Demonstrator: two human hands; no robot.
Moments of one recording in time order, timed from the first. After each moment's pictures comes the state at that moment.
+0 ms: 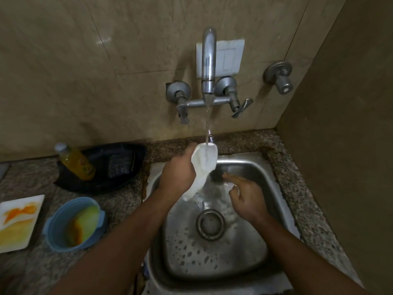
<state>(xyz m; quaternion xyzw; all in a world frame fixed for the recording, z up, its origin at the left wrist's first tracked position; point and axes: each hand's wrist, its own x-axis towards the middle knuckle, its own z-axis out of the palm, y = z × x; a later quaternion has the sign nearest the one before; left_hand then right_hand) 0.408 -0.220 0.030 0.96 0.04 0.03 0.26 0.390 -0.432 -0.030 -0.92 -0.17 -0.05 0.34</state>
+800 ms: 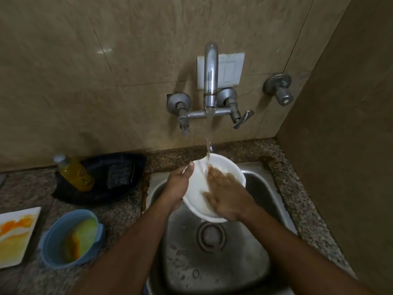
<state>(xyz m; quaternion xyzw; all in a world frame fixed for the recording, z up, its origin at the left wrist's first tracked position) 0.425 -0.215 -0.005 0.67 0.25 -0.07 0.70 0.423 -0.386 -0.018 -0.95 -0.27 0.13 0.09</state>
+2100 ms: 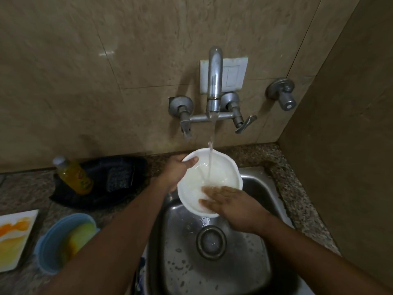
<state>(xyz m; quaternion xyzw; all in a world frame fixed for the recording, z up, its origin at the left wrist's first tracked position) 0.468 -0.197 0.015 0.72 0.20 -0.08 0.66 0.425 -0.416 -0.017 -0.87 -0.49 0.06 -0.01</state>
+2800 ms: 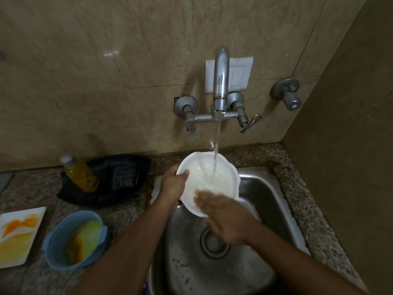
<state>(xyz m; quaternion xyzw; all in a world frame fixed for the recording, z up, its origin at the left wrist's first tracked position) 0.432 -0.195 -0.007 0.69 0.28 0.02 0.67 0.394 -0.390 -0.017 -0.90 -0.42 0.09 0.11</state>
